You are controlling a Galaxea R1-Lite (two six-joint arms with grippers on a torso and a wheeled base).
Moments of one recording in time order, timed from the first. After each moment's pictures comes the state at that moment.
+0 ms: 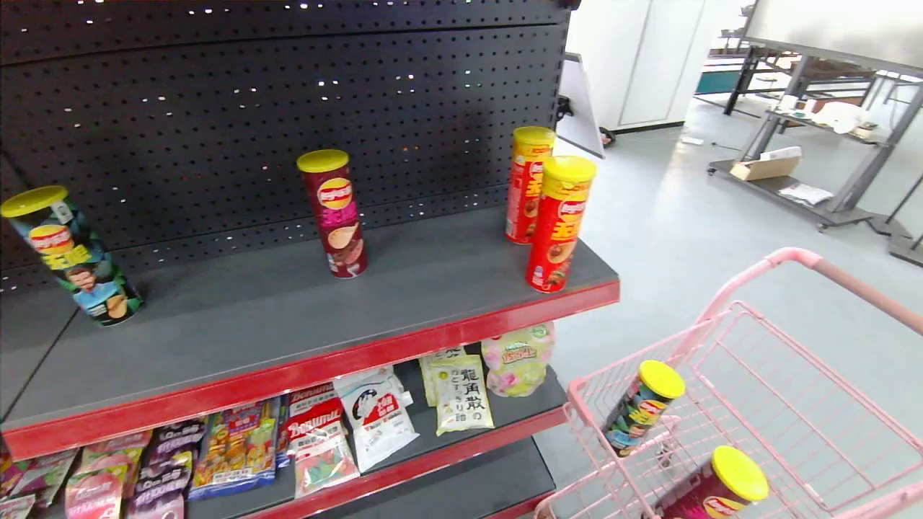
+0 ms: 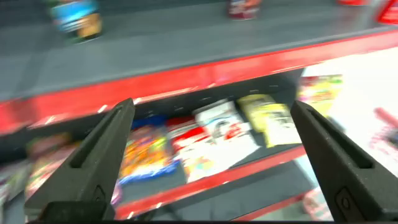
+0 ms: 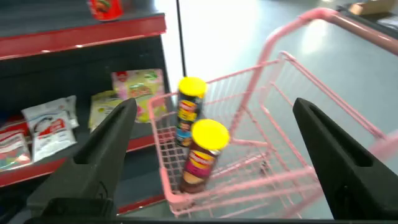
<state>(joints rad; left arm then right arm) 0.00 0.00 0.00 0.01 0.00 0.00 0.00 0.00 0.00 0.00 0.00 0.00</state>
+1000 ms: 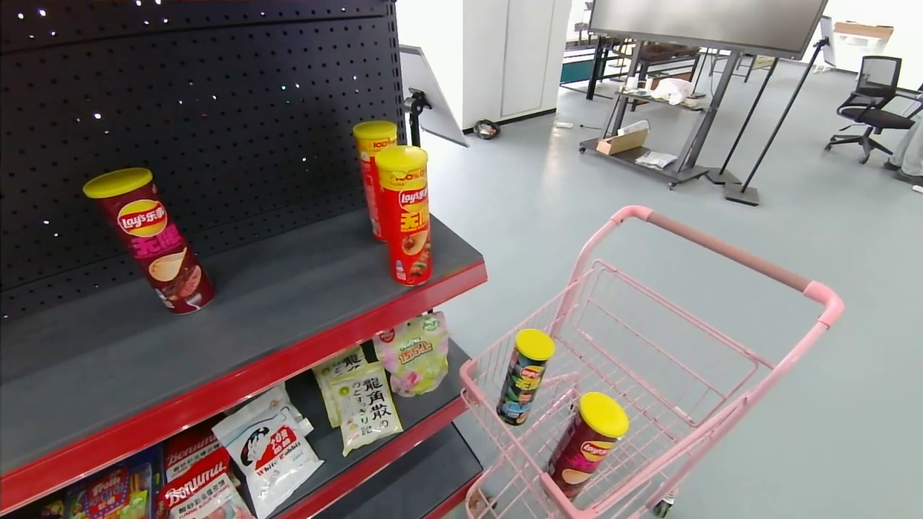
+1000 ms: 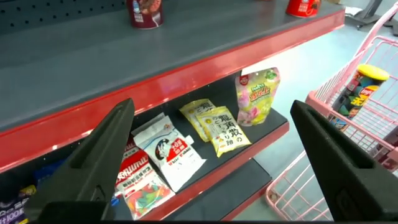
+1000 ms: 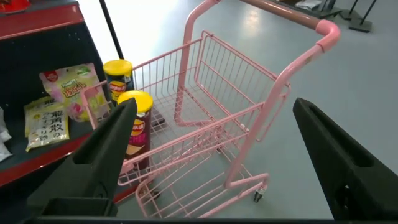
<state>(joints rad) 0.00 0.00 0.00 0.01 0.00 0.00 0.00 0.00 0.00 0.00 0.00 0.00</state>
